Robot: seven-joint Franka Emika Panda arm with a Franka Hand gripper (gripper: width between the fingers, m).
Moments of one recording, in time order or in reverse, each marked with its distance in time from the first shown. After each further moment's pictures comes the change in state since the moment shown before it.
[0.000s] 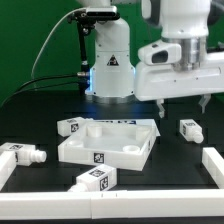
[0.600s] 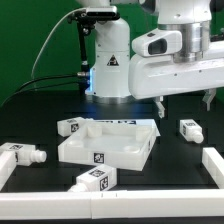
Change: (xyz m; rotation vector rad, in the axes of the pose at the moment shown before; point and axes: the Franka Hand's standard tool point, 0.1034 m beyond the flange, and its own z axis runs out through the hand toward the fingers) arm 0.046 0.010 -0.017 0.014 0.027 -0.035
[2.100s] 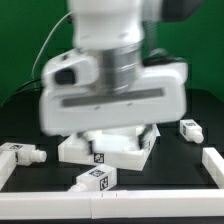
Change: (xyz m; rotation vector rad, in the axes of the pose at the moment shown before) arm 0.099 0.160 0.001 0.010 -0.087 0.163
